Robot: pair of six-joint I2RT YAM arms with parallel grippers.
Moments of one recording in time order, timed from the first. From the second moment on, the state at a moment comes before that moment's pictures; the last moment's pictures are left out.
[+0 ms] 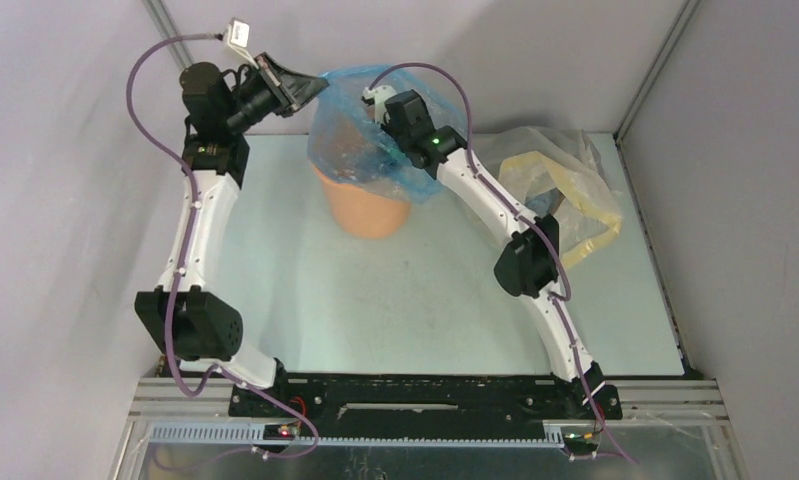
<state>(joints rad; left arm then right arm) -0.01 1.55 1.71 -0.02 0.75 -0.73 0.66 2.38 2.49 -0.66 -0.06 0.07</state>
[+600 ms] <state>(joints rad) 0.02 1.55 1.48 -0.12 0.56 -0.58 0.73 2.43 2.49 -0.83 -0.01 0.02</state>
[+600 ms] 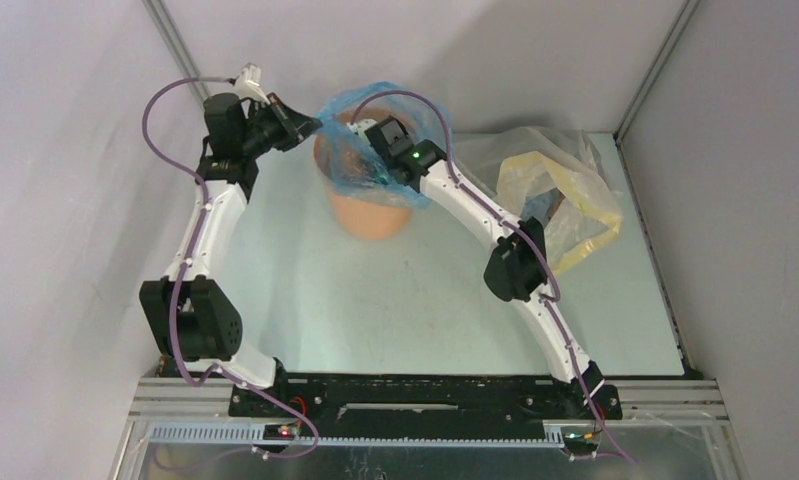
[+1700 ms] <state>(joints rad) -0.14 1.38 1.28 -0.06 0.57 -0.65 0.69 2.03 2.24 -1.15 0.01 0.06</state>
